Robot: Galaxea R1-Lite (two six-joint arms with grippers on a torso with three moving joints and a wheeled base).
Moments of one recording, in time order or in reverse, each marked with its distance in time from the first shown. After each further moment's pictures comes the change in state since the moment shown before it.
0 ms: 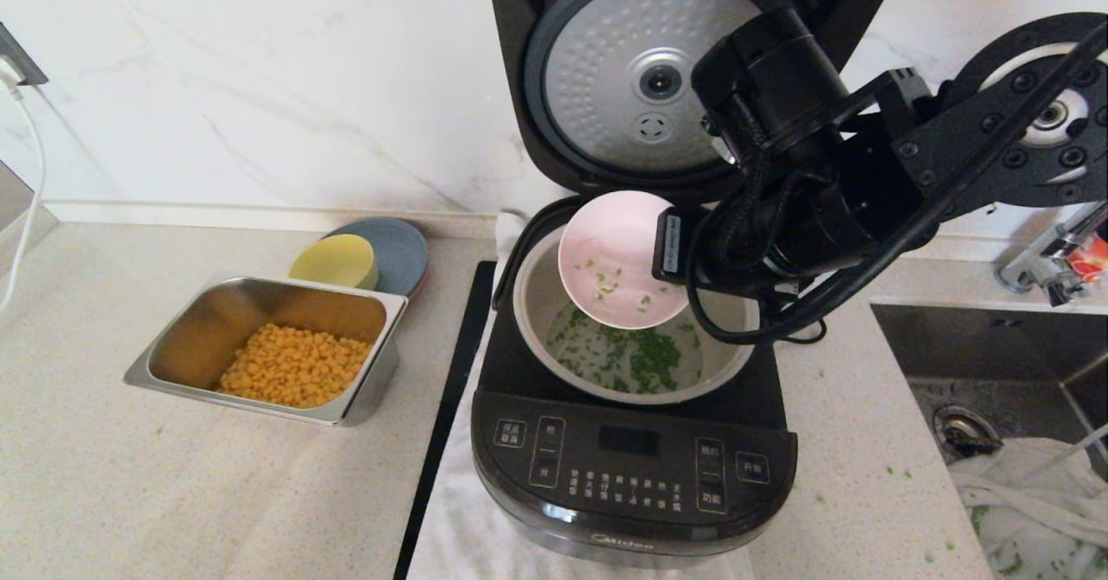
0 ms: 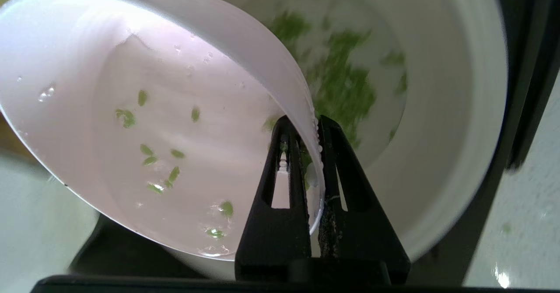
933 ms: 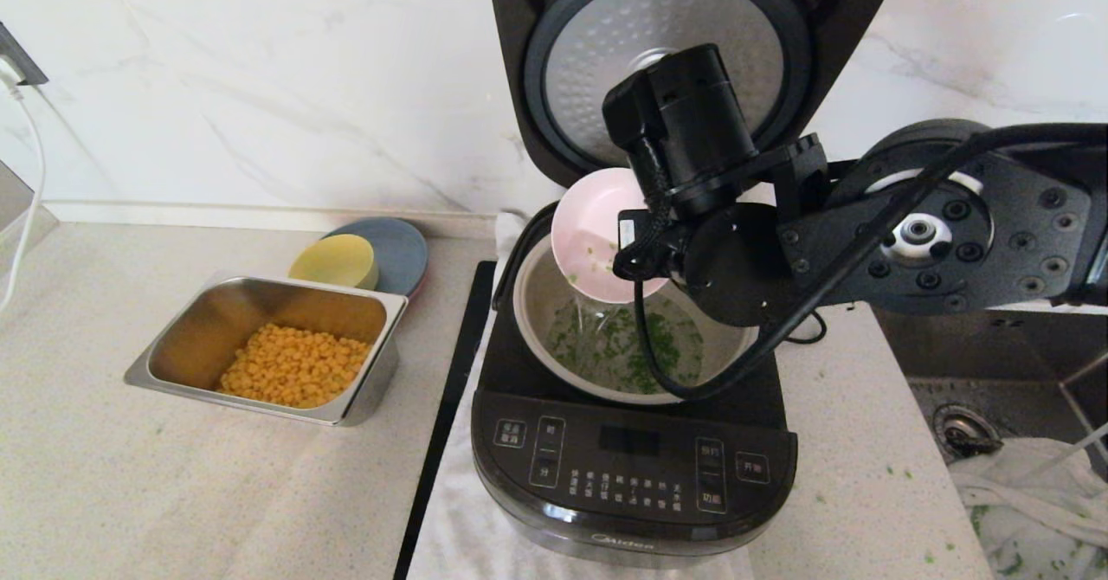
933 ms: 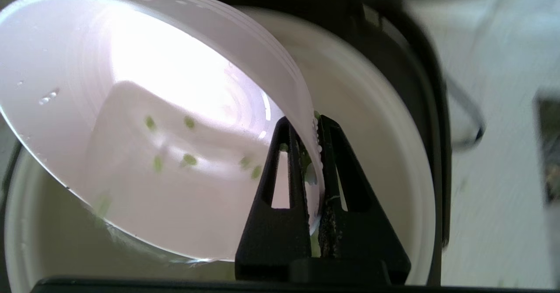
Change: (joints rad) left arm 0.000 0.000 0.000 0.000 0.000 0.000; right arm 0.117 0.042 0.138 -0.409 -0.517 -0.320
